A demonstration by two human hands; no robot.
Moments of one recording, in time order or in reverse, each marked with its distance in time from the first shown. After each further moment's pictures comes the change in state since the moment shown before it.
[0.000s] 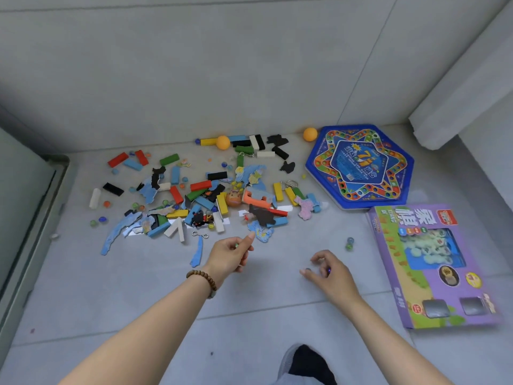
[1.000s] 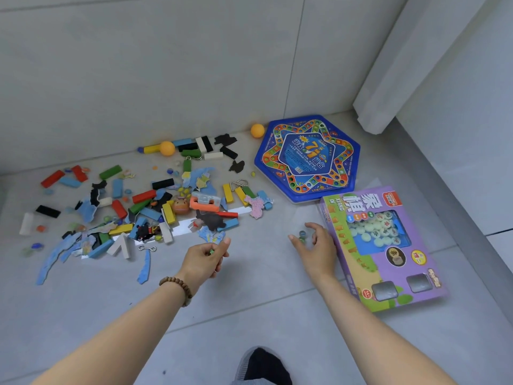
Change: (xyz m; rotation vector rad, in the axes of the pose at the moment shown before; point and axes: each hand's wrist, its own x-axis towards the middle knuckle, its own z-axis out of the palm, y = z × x) left_hand 0.010 0.007 0.059 0.223 0.028 -0.019; right_hand 0.049 0.035 -0.044 -0.029 0.446 -0.006
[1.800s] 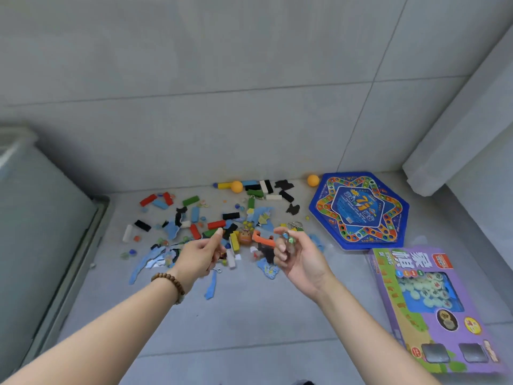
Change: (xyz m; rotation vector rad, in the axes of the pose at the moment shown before) left_hand -0.068 0.054 -0.140 -0.138 0.178 0.112; right_hand -0.066 -0.222 -0.004 1.180 -0.829 0.440
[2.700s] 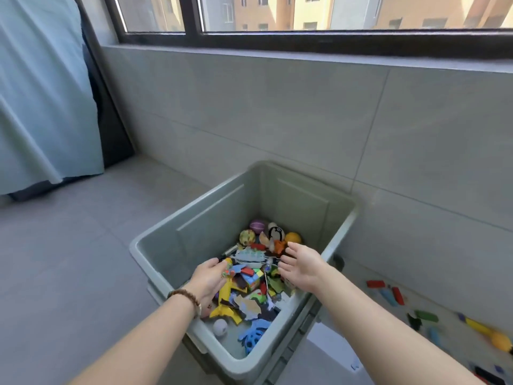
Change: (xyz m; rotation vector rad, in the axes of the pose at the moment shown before) left_hand -0.079 -0.142 -0.497 -0.779 0.616 -0.094; right_hand 0.074 0.288 0.489 -0.612 -0.261 0.456
